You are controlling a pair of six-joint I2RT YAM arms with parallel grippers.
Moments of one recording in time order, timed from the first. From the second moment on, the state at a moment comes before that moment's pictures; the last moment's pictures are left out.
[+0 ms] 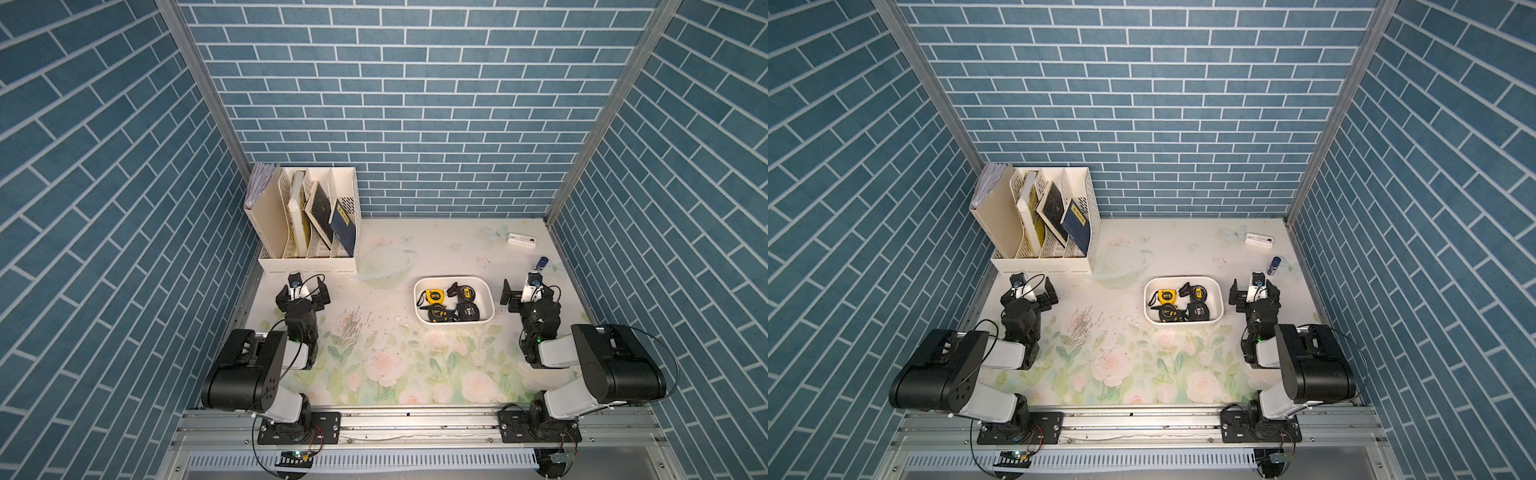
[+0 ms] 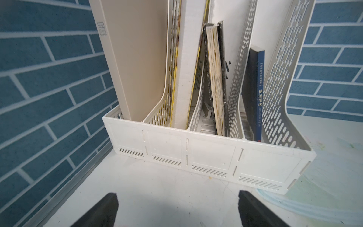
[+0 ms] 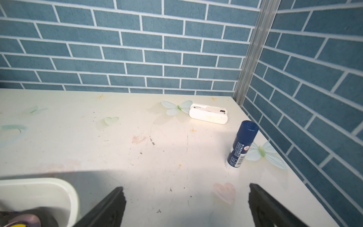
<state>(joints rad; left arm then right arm) -0.06 1.48 0.24 1.07 -0.35 -0.06 0.06 1.51 0.22 1.13 0.08 -0.08</state>
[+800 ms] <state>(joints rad) -0.37 1.33 0.96 -0.17 -0.35 -0.52 0.24 1.21 0.80 0.08 0.10 0.11</state>
